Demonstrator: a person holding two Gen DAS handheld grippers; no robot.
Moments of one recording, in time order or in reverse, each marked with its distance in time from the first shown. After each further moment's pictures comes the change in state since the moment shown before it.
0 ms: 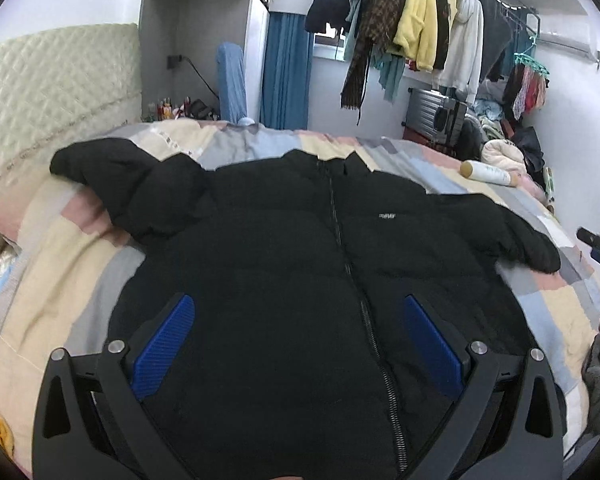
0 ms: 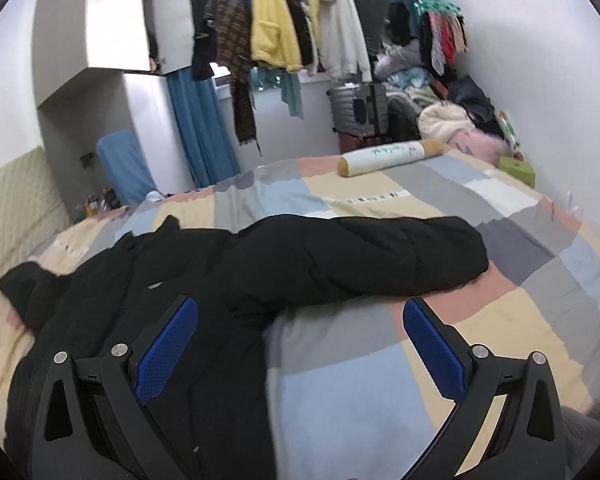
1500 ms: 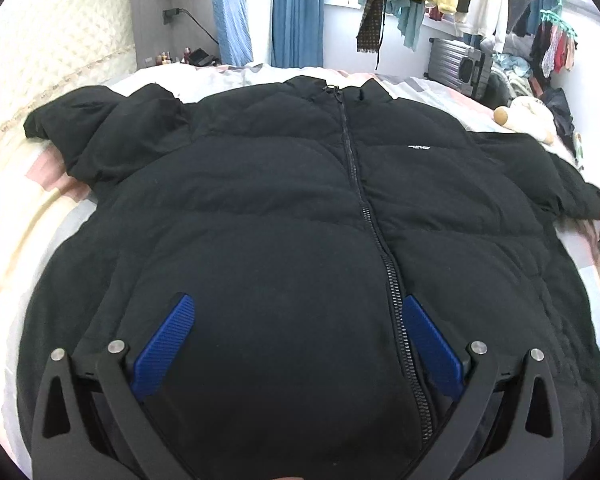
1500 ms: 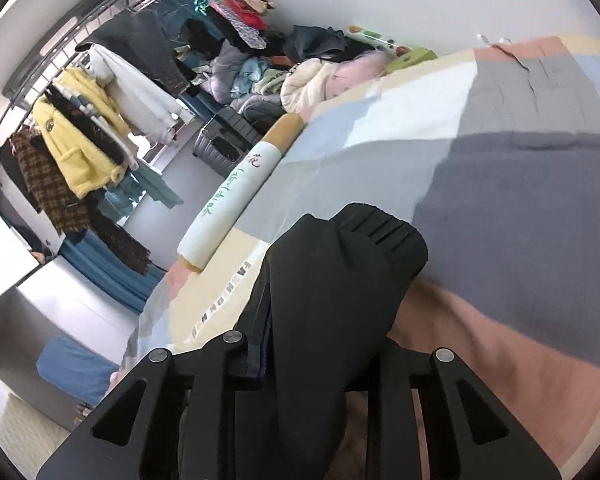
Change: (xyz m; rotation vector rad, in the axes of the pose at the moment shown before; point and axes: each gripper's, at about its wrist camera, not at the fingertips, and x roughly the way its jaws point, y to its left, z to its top) left arm 0.107 -0.028 -0.028 0.017 0.164 0.101; right arm 0.200 -0.274 0.059 0.686 -0.159 -0.059
